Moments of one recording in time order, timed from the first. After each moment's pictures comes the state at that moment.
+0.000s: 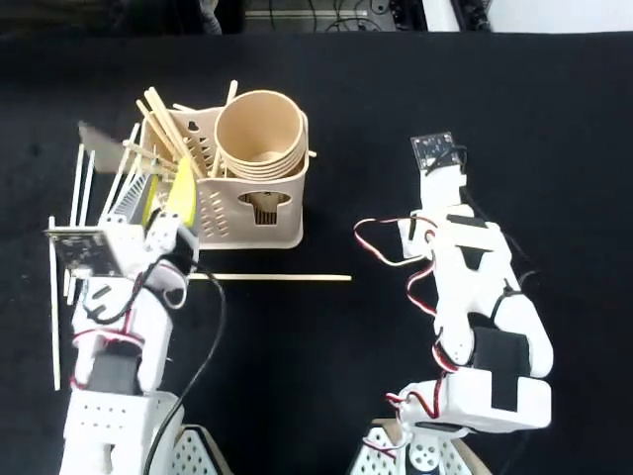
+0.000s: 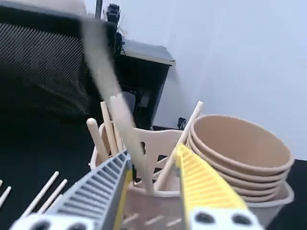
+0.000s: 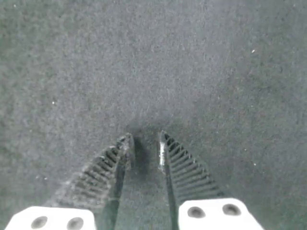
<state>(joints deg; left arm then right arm) -0.6 -87.3 82.1 11.4 12.2 9.1 -0.3 45.5 29.3 18.7</state>
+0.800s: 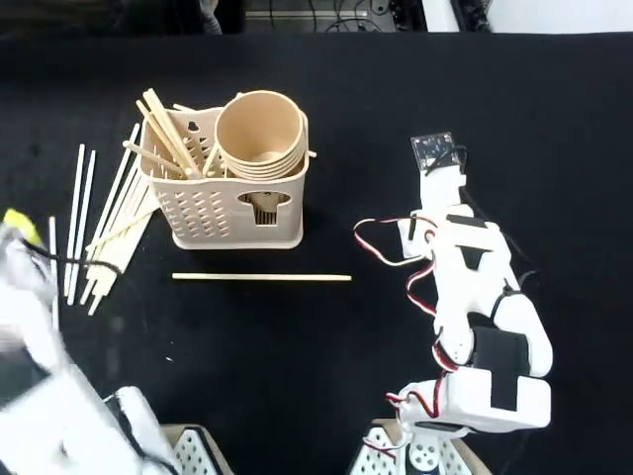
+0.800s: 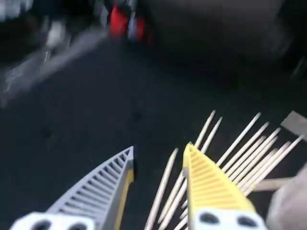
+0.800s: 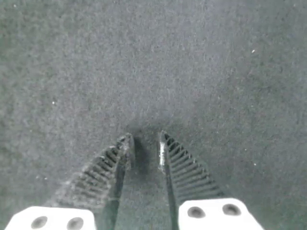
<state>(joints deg) -42.4 -67.6 44.6 59.4 -6.8 9.1 -0.3 45.5 29.3 18.7</state>
